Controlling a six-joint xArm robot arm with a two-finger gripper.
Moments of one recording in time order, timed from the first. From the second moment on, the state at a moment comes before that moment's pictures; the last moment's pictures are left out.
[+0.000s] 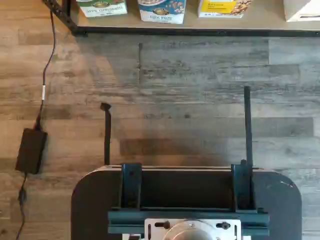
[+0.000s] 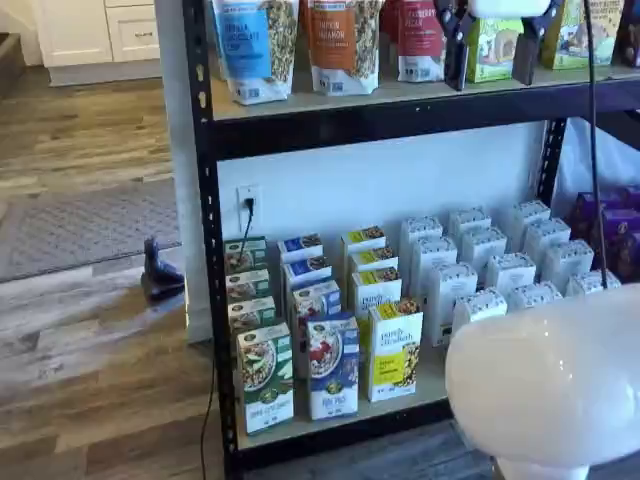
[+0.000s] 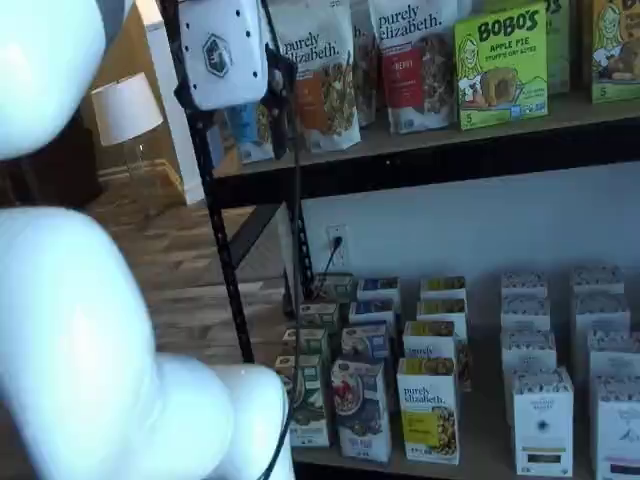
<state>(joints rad) 0.01 -0.84 -1.15 0.04 2.00 0.03</state>
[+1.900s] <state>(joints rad) 0.10 -0.91 -0.64 0.03 1.54 0.11</state>
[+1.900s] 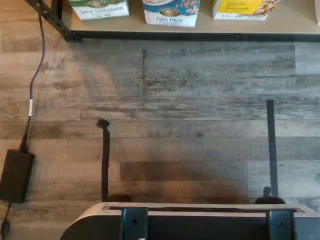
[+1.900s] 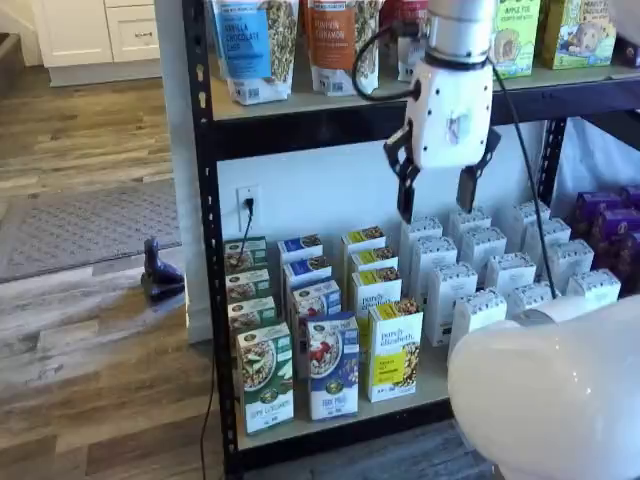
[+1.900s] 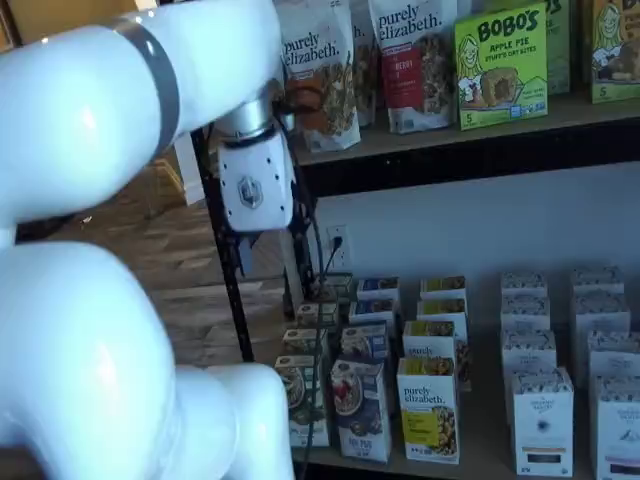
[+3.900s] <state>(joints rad) 0.23 -0.41 -0.29 0.11 0.60 0.14</state>
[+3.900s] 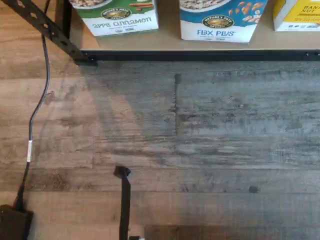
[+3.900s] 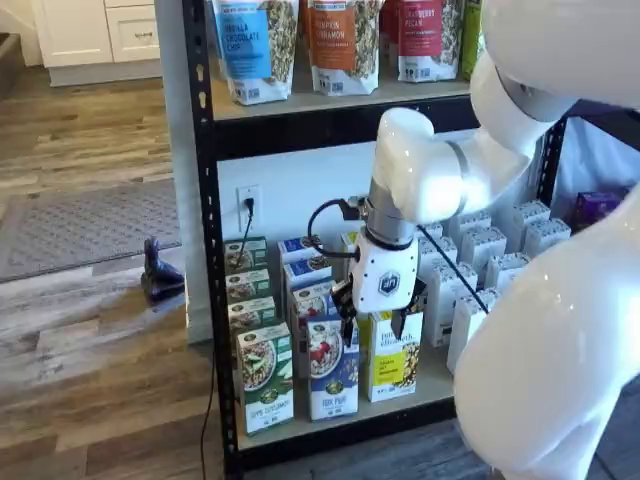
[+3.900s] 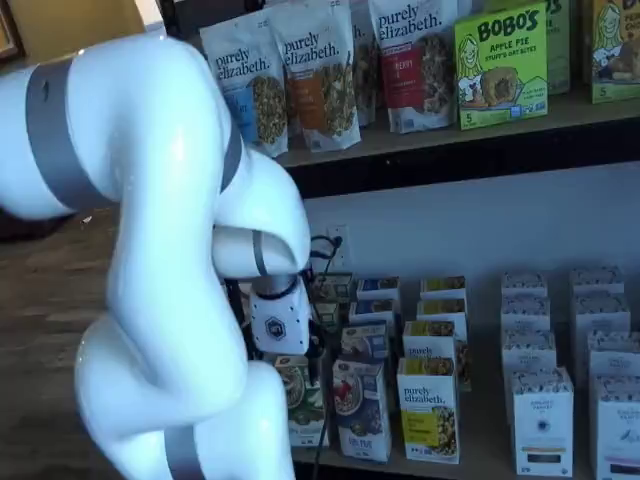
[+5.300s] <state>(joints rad) 0.18 0.13 -0.59 0.00 0.42 0.18</state>
